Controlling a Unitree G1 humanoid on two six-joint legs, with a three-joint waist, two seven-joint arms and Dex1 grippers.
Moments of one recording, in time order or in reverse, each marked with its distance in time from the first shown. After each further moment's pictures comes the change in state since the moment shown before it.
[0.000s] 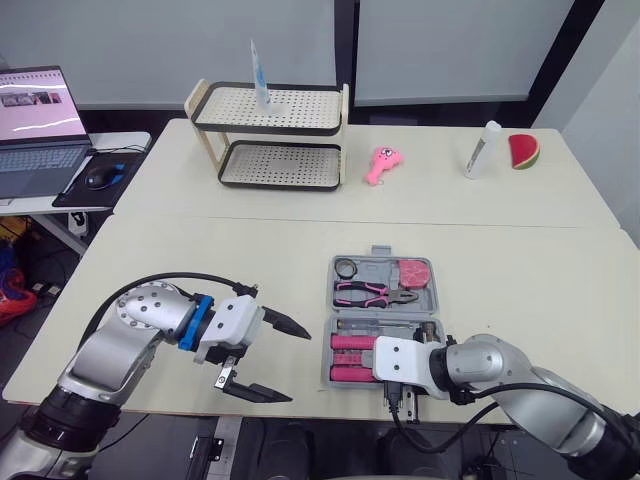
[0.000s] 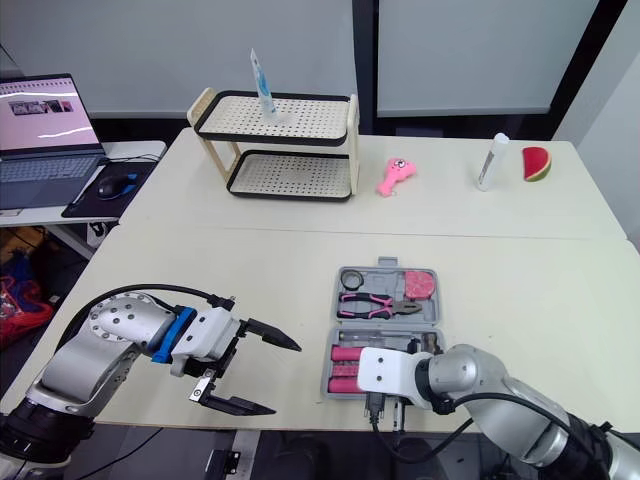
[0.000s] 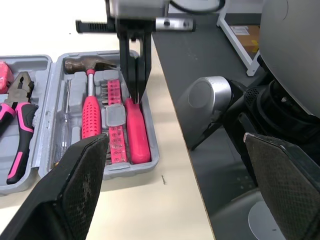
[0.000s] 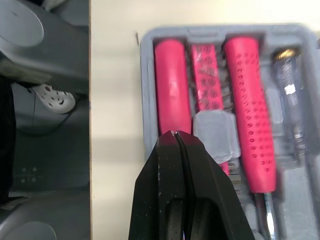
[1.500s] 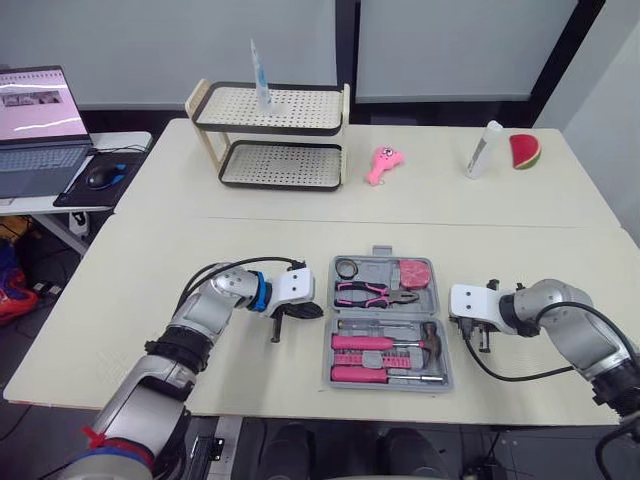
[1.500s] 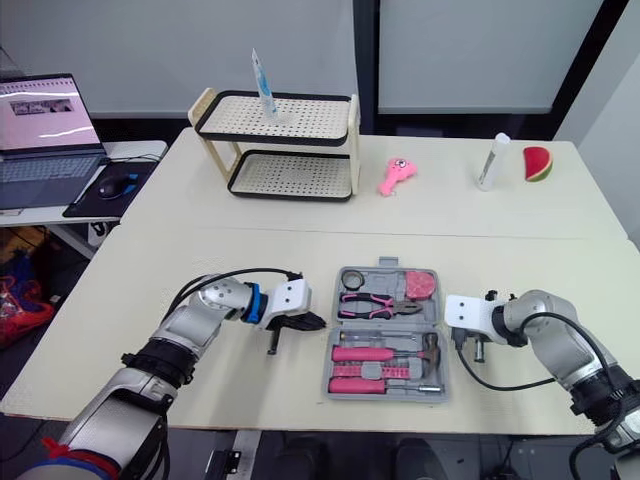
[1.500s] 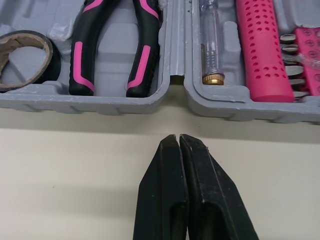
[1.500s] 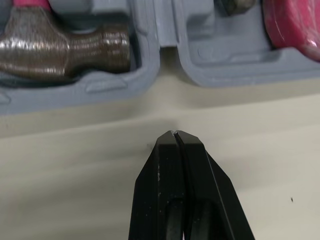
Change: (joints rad) left arm -0.404 -0.393 -0.228 0.826 0.512 -0.267 0.290; right arm -0.084 -0.098 -0.312 0.712 -0.167 -0.622 0.249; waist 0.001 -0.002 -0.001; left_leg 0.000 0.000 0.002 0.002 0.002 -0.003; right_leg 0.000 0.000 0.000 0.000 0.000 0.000
